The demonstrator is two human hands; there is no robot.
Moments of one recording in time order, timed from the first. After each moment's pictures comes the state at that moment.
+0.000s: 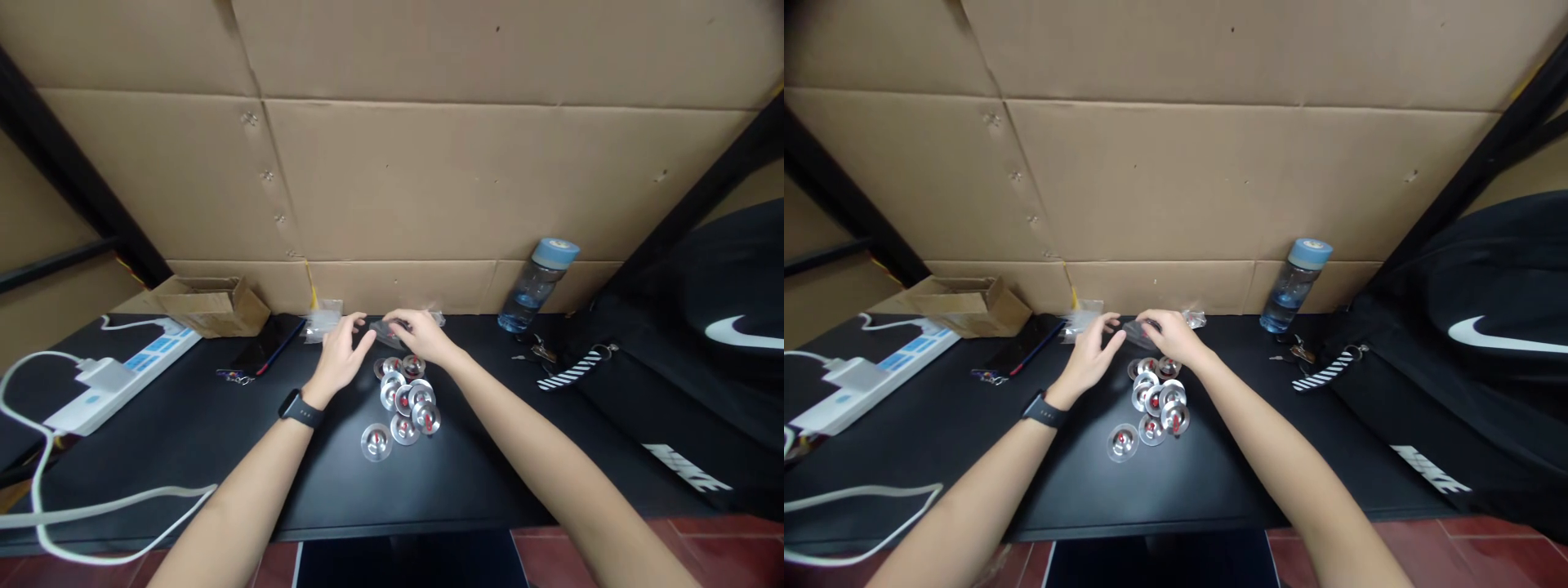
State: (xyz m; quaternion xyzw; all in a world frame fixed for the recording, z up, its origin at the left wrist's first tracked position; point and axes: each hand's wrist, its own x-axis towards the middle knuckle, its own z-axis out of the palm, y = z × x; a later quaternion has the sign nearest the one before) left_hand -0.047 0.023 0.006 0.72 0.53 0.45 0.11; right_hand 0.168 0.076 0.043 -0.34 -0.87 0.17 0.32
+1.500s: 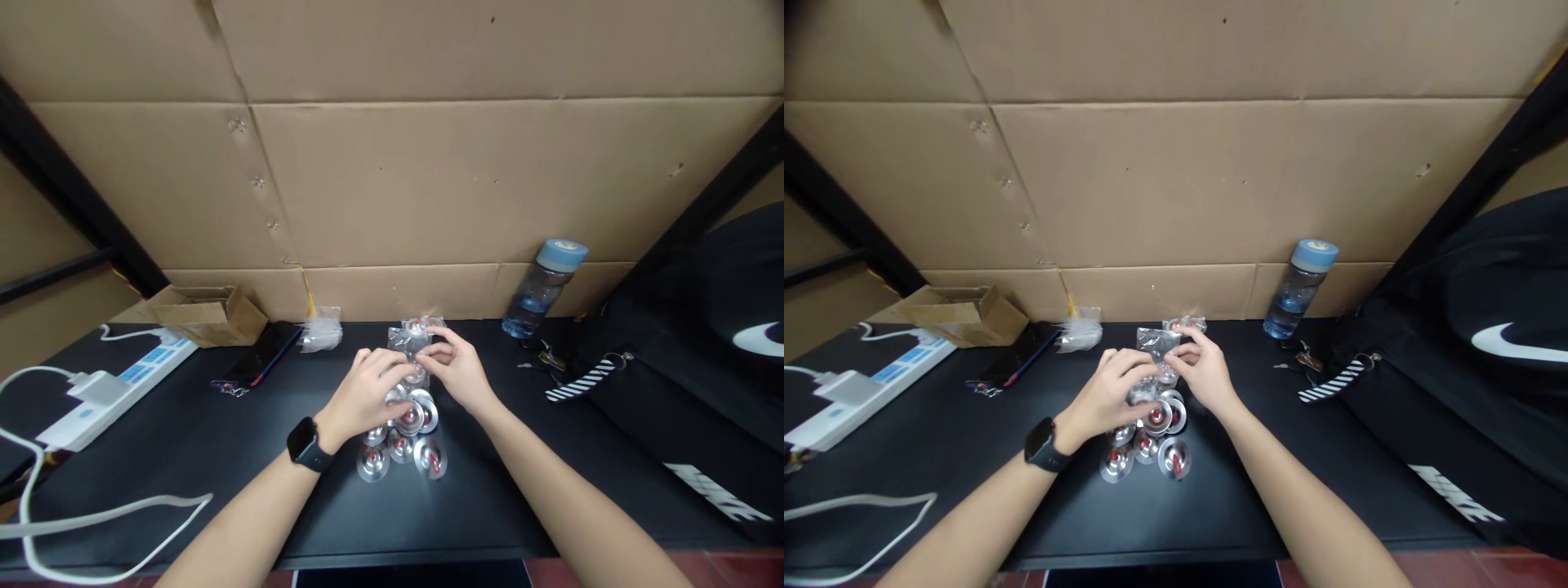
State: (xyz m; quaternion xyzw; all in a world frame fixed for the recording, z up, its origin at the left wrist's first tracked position) left_hand -0.005 -0.016 0.022 0.89 0.35 0.30 -0.03; right_hand 0.211 0.025 0.015 -0.40 -0.60 0.48 0.50
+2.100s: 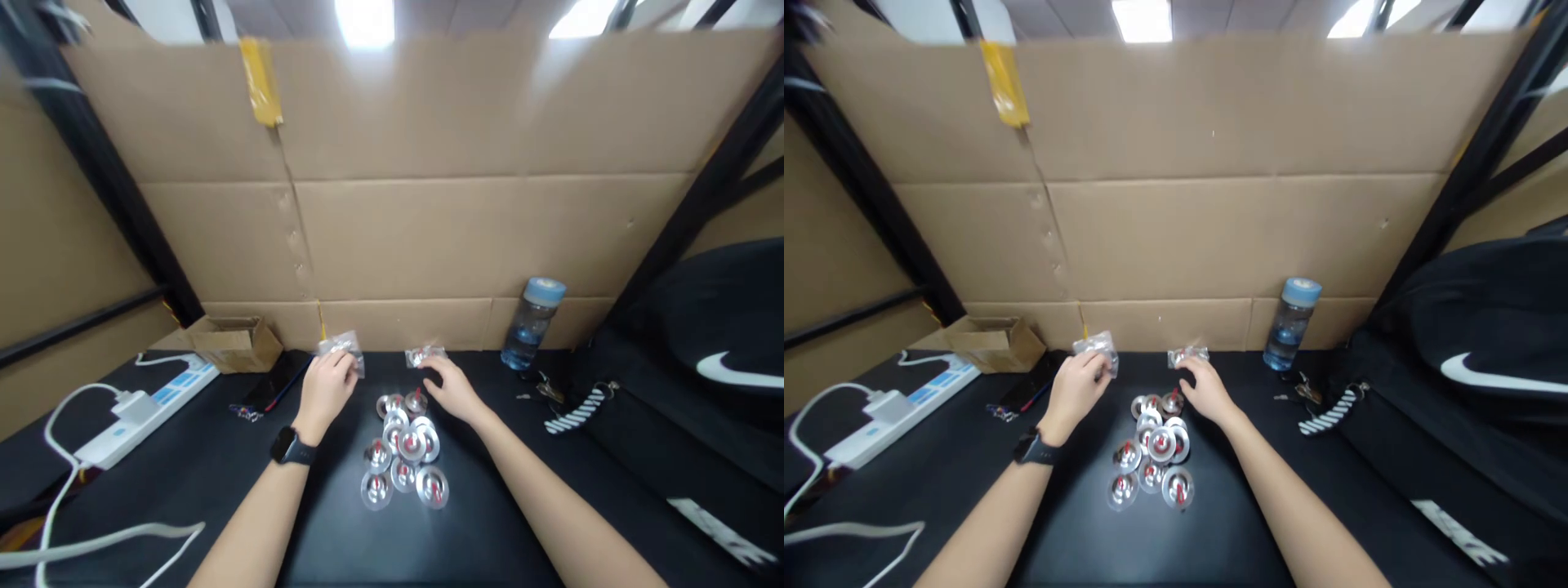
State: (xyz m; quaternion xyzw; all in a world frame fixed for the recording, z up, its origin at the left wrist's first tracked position) left_hand -0.066 0.010 0.030 0.75 0.56 0.29 -0.20; right_hand 0.227 0.069 -0.011 -0.42 -0.82 0.17 0.36
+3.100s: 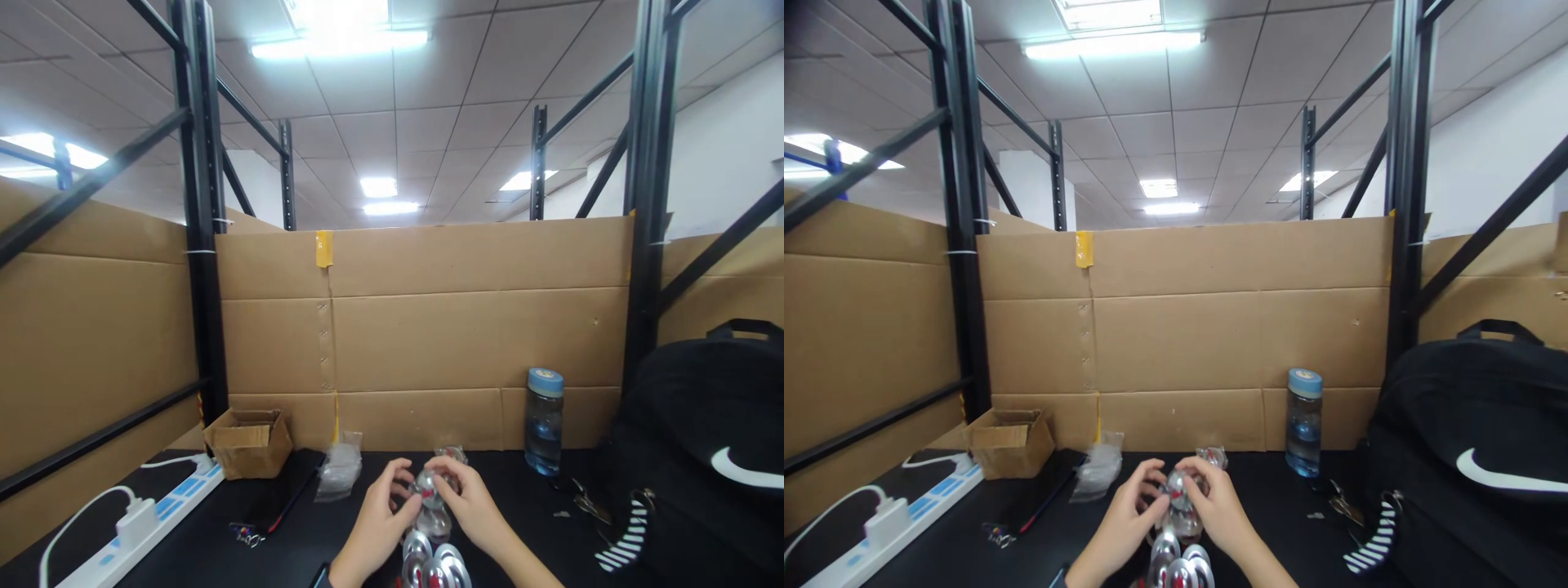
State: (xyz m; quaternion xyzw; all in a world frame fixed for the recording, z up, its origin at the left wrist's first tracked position) left_hand -0.008 0.011 0.000 0.70 0.44 0.47 0.32; right_hand 0.200 0.036 0.019 -0.33 -0.75 0.32 0.48
